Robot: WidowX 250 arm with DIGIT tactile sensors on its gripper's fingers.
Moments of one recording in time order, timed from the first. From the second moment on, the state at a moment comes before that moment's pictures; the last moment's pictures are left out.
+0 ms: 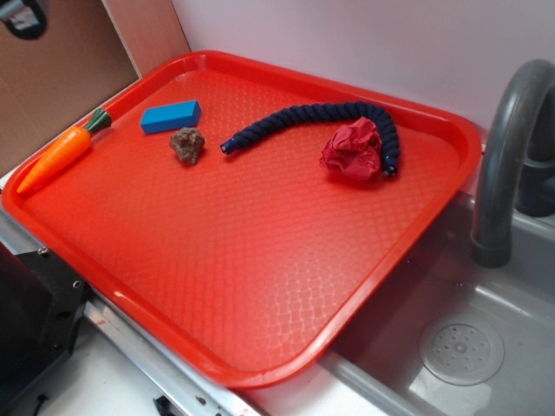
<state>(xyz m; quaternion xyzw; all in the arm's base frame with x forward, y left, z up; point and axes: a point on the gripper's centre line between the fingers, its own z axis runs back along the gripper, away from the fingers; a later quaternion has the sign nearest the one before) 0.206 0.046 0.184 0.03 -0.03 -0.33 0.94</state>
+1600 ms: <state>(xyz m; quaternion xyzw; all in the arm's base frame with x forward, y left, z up) 0.242 0.033 0.040 0.09 0.18 -0.51 0.83</state>
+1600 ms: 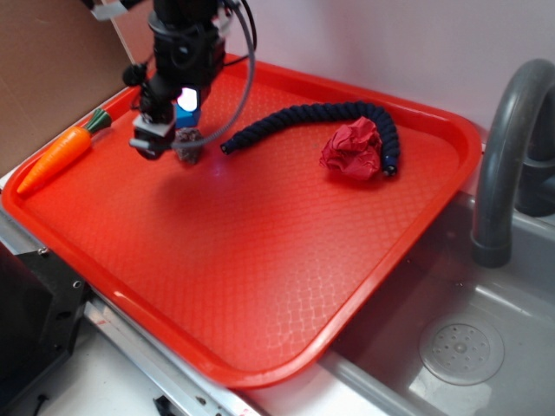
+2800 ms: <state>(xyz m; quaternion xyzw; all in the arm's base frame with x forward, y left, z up) 0.244 0.036 0.037 0.11 0.20 -0.40 0.89</state>
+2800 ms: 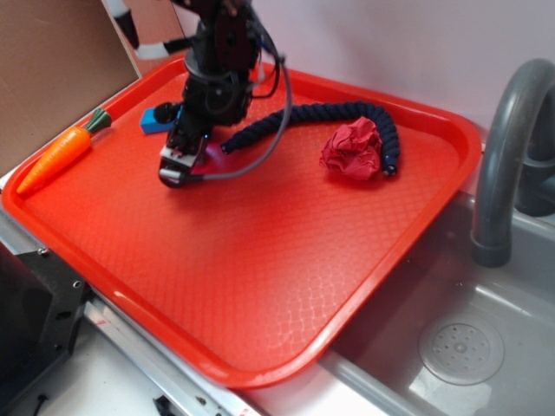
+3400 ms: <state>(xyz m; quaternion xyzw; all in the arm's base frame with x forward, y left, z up) 0.220 0.053 0.173 0.02 0.08 -0.03 1.00</state>
